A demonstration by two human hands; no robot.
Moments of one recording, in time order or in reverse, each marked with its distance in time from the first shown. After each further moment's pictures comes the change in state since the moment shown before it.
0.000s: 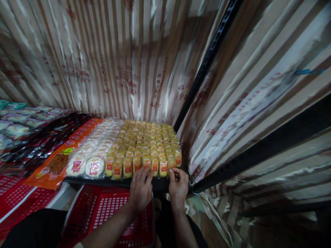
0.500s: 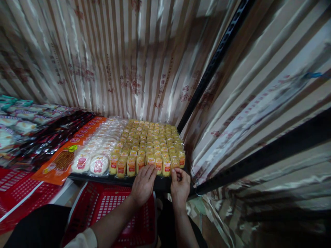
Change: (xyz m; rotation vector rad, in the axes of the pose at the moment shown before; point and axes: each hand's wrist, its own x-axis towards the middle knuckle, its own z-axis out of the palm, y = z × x) left_hand 0.005 -0.016 0.011 0.085 -0.061 0.145; right_hand 0.000 -0.004 0.006 0.000 -0.010 0.087
